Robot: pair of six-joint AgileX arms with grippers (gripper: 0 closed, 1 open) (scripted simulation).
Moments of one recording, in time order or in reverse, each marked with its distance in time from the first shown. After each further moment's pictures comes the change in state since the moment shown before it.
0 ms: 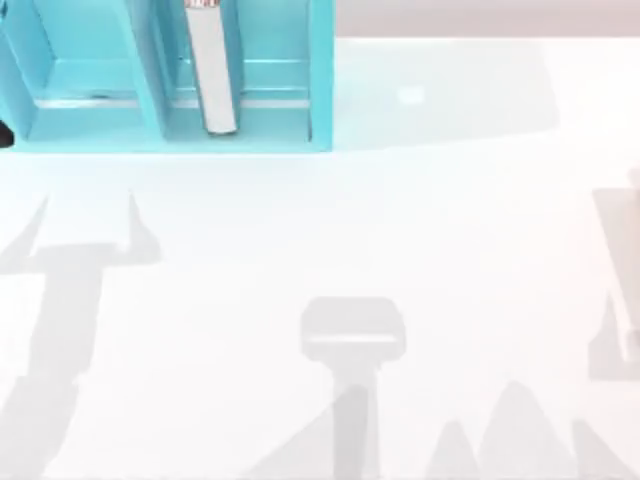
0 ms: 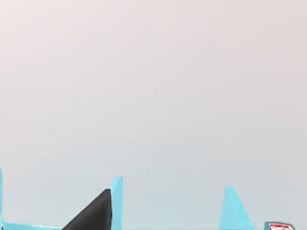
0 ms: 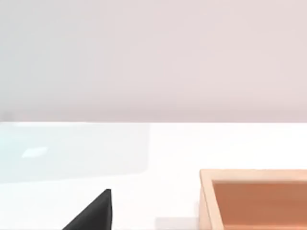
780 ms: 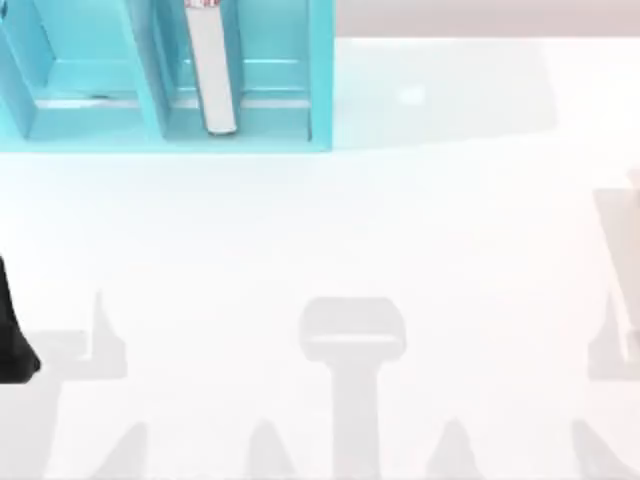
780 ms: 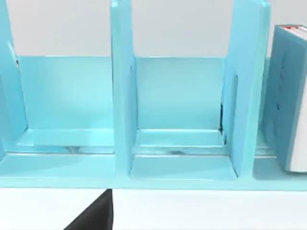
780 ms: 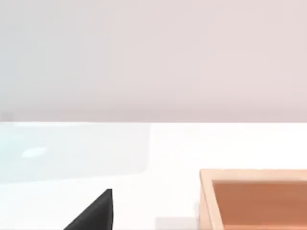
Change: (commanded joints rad) left arm 0.171 -0.665 -0.397 -0.535 0.206 0.015; right arm 0.000 0.000 0.000 0.000 0.000 0.000
